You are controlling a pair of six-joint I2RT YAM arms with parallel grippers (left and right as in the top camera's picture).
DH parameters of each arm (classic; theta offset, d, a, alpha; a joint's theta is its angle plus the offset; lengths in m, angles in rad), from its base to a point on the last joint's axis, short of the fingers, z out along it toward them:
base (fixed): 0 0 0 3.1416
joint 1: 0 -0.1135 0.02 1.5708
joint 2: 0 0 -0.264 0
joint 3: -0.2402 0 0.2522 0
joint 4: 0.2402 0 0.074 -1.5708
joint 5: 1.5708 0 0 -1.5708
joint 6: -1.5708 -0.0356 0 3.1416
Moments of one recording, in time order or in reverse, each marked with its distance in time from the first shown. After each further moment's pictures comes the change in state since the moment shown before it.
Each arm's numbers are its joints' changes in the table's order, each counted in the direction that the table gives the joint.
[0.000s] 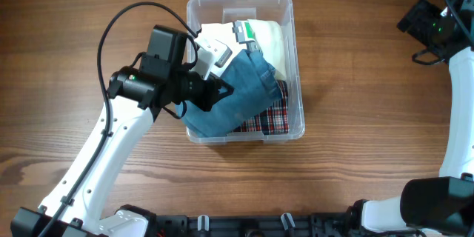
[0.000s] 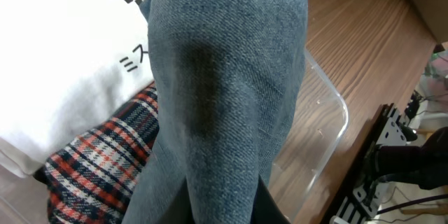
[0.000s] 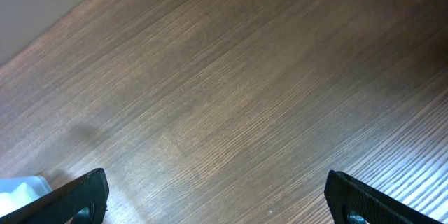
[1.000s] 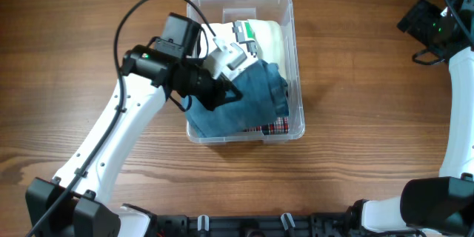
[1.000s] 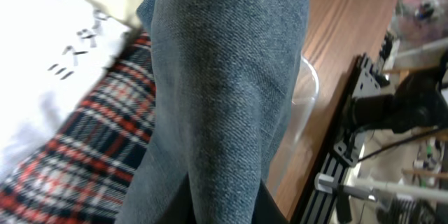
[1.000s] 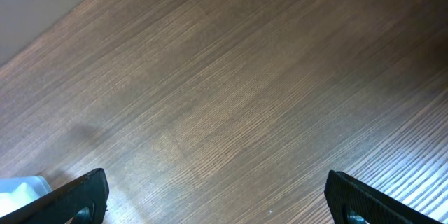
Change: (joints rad) left arm 0.040 0.138 -0.150 0.196 0.087 -0.204; right arm 0.000 0.000 0.000 0.000 0.000 0.000
